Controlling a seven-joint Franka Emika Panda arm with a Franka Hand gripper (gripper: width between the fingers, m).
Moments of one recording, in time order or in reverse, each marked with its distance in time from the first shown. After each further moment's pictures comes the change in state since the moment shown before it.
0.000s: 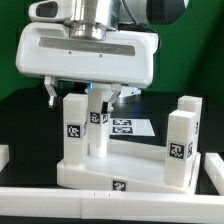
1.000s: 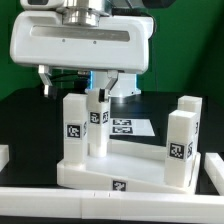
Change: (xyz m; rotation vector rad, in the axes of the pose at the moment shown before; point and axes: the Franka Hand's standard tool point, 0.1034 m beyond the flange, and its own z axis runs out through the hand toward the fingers) arm 0.005 0.006 -0.015 0.034 -0.052 0.030
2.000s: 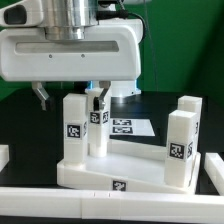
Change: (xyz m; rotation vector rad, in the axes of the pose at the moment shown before) arm -0.004 0.005 0.015 0.078 -0.349 0.007
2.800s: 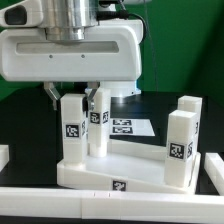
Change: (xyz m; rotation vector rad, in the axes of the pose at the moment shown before) arm -0.001 0.002 0.000 0.007 0.001 0.187
